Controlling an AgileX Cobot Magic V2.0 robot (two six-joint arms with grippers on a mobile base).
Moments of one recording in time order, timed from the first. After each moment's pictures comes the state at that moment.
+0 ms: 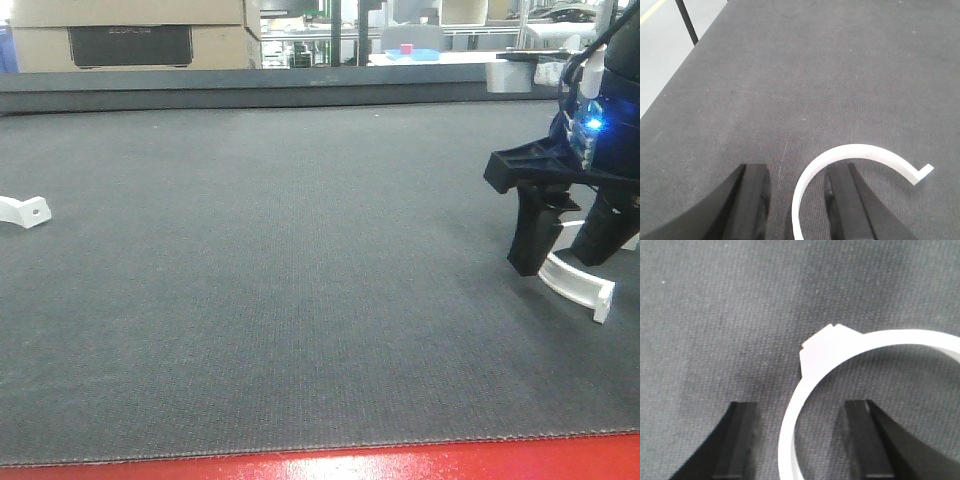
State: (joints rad) left arm 0.29 1.11 -0.78 -0.01 0.27 0.08; right arm 0.04 1.66 -1.04 0.18 0.75 -0.11
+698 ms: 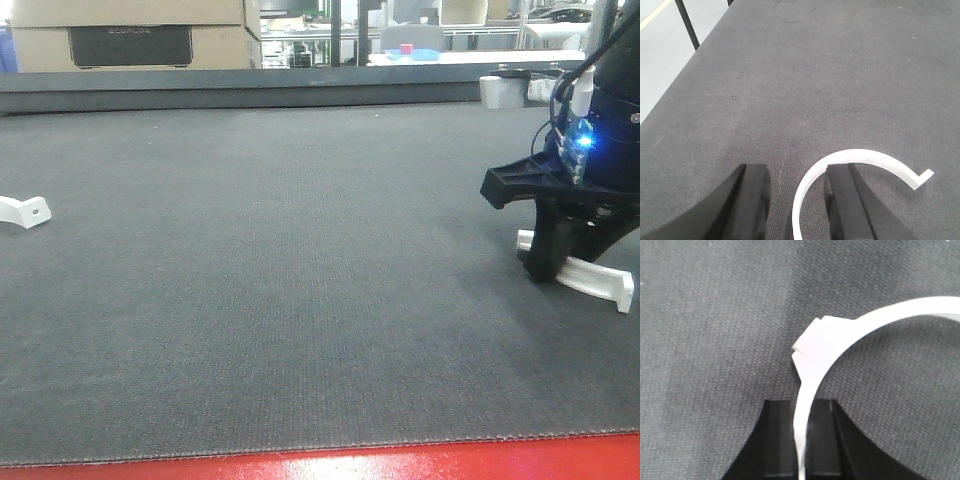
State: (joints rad) left arm 0.29 1.11 -0.78 -0.01 0.26 0.08; right arm 0.04 1.69 -1.04 0.16 0.73 -0.11
